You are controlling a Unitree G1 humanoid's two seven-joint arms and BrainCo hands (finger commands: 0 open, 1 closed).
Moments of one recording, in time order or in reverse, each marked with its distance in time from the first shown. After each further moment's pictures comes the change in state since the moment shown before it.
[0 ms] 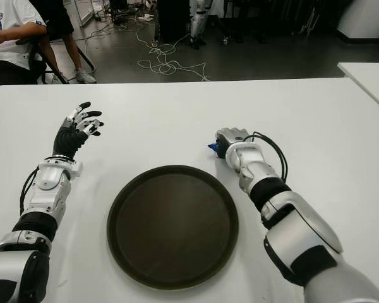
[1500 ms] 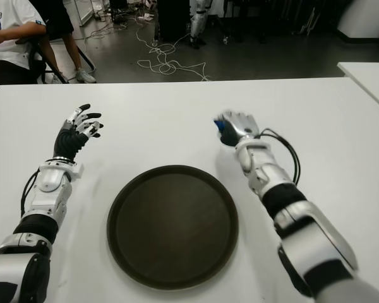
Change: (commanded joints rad) left arm -0.003 -0.017 -0.010 0.002 0.008 -0.003 0.026; right arm 0.165 -0.094 -0.195 -0.470 0.047 -0.048 -0.159
